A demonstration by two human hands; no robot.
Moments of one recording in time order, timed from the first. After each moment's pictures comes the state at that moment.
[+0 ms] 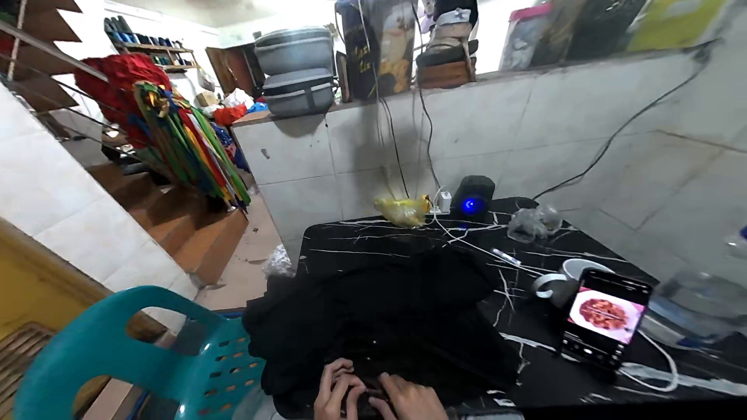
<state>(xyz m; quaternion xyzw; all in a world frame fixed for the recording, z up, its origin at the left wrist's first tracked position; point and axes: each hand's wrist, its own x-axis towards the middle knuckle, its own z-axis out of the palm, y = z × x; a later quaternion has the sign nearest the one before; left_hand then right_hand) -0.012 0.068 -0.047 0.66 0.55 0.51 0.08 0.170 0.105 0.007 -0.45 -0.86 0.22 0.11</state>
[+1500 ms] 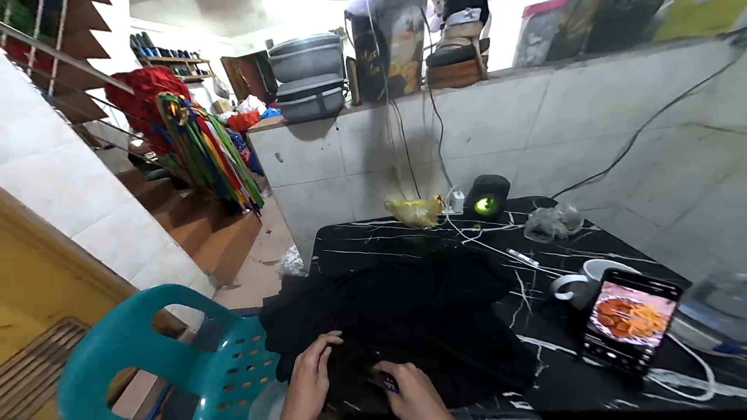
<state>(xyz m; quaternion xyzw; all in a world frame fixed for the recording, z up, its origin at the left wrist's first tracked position) -0.085 0.092 0.005 0.68 0.59 0.41 0.14 0.150 0.137 0.002 -0.44 -0.80 0.41 0.08</state>
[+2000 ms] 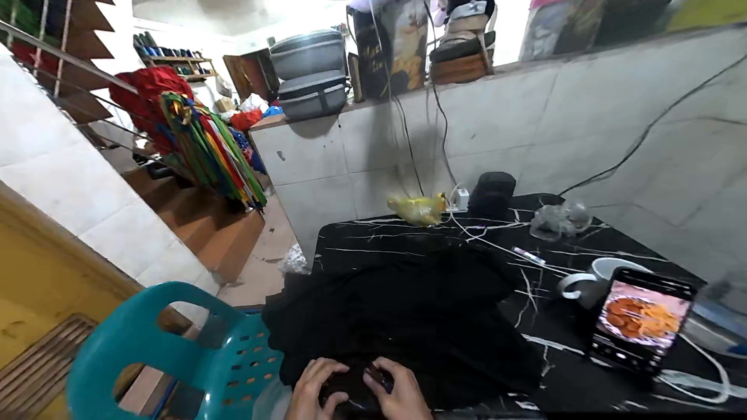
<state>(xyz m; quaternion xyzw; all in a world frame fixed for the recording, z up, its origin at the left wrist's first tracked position) -0.085 0.051 0.011 0.71 0.60 0.33 0.18 0.124 0.117 -0.016 -0.45 -0.68 0.50 0.29</state>
